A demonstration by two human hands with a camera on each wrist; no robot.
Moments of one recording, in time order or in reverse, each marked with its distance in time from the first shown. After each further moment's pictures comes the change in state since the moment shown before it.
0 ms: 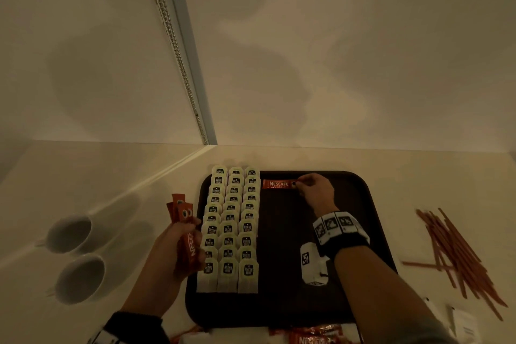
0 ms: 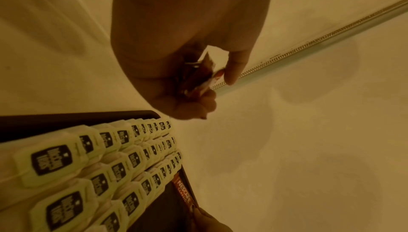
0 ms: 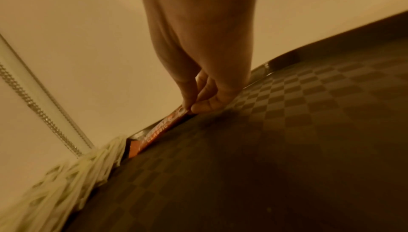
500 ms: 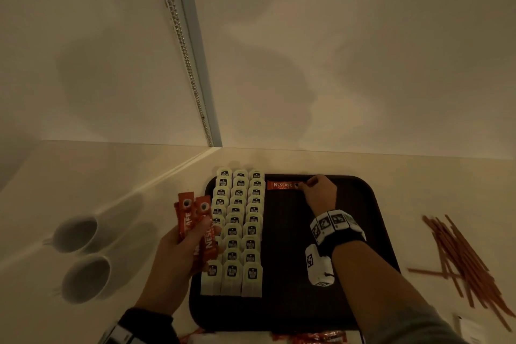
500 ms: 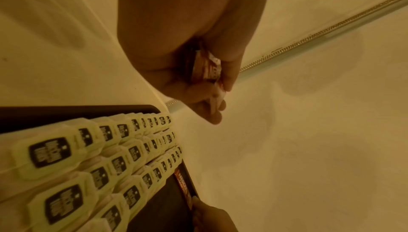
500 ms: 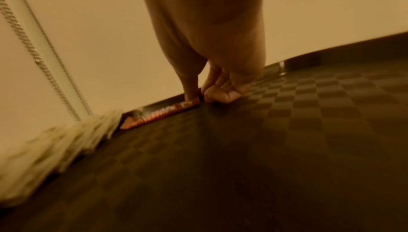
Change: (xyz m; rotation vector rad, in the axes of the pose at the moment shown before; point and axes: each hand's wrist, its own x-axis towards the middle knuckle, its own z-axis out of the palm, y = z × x) left_hand -0.005 0.002 0.007 0.137 0.054 0.107; right_hand 0.003 -0.008 0.007 -0.196 0.106 -0.002
